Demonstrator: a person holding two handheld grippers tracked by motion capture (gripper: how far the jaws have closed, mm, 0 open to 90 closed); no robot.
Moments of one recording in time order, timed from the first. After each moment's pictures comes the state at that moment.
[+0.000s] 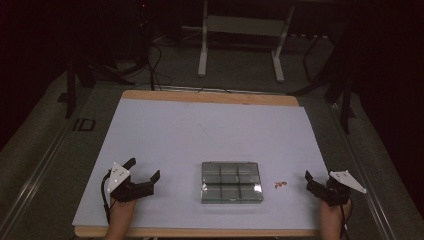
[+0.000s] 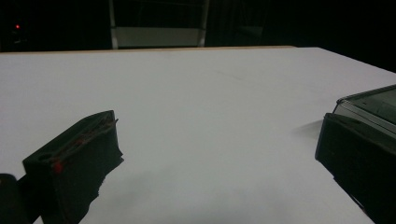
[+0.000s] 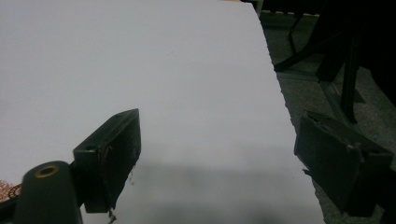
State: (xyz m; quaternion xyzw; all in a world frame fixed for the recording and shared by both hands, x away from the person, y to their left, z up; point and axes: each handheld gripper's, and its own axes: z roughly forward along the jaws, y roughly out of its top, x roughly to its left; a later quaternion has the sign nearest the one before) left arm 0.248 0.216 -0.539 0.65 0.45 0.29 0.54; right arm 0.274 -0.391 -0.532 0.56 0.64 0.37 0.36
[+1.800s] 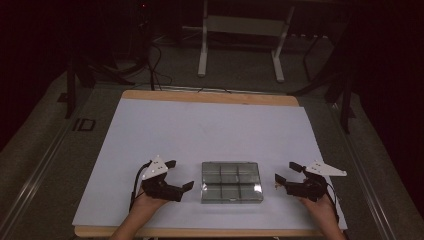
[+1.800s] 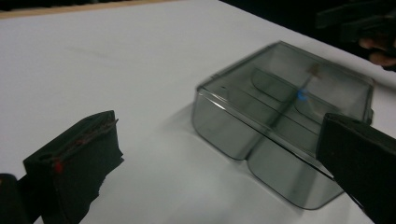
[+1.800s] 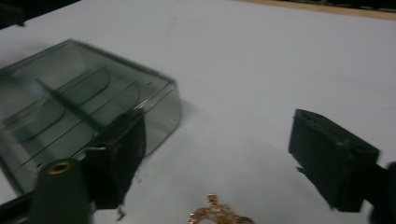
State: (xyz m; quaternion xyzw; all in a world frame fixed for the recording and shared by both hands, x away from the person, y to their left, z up) left arm 0.269 0.136 -0.517 0.77 0.34 0.13 0.52; right arm 0.288 -0.329 -0.505 0.38 0.77 0.48 0.17
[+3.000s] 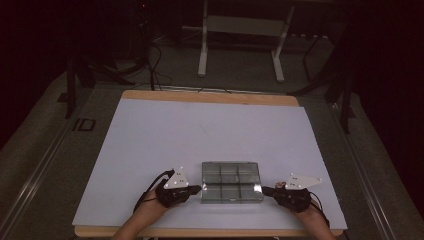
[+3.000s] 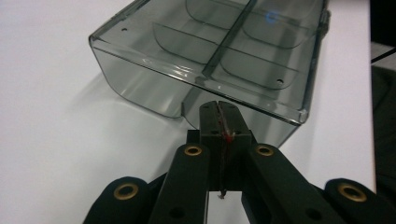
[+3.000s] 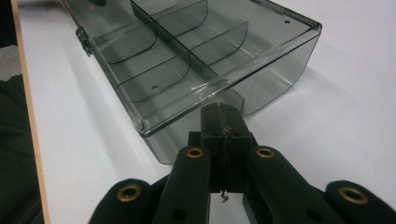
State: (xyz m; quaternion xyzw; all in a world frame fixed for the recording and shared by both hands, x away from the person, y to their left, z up) left arm 0.261 0.104 -0.524 0.87 0.22 0.09 0.44; right arm 0.268 -0.295 -0.526 0.26 0.85 0.45 0.09
